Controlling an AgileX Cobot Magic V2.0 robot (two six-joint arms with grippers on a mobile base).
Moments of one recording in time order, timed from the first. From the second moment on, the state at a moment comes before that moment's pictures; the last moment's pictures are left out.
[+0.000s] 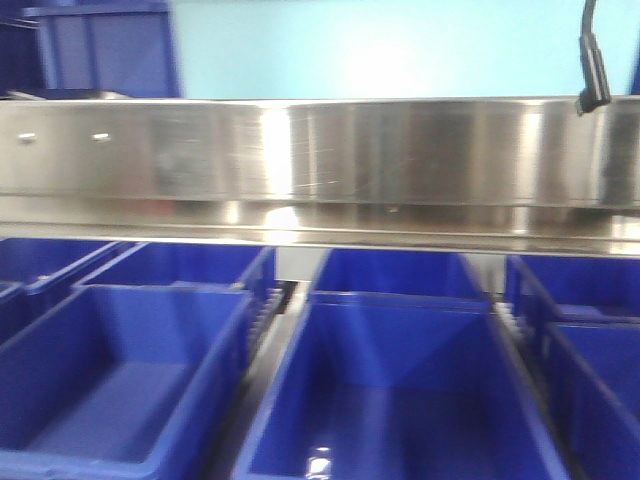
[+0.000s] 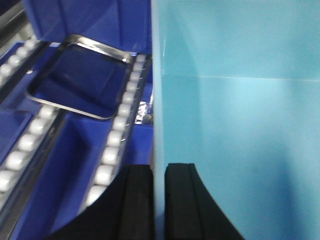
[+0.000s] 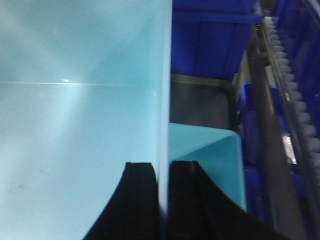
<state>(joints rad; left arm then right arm) -0.61 1.58 -1.96 0.48 1.11 -0.55 0.59 1.58 -1.90 -0.44 1.05 0.52</state>
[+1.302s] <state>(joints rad) -0.61 1.58 -1.96 0.48 1.11 -0.55 0.59 1.58 -1.90 -0.44 1.05 0.52</state>
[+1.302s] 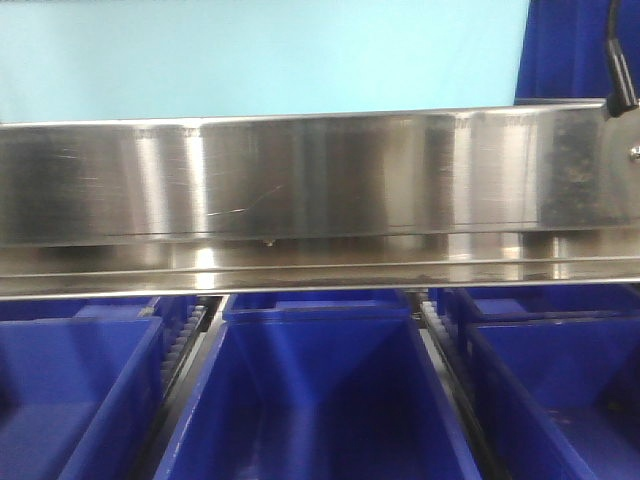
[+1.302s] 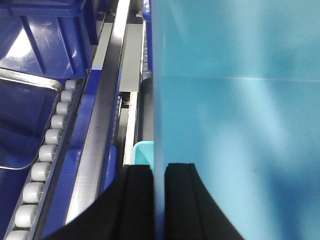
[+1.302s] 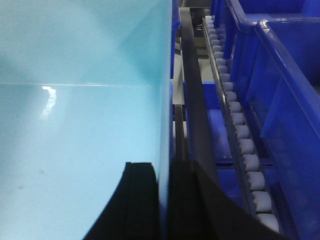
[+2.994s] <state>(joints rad) -0.60 1.56 -1.83 0.54 0.94 -0.56 0.65 1.56 -1.77 -0.66 0.93 0.71</state>
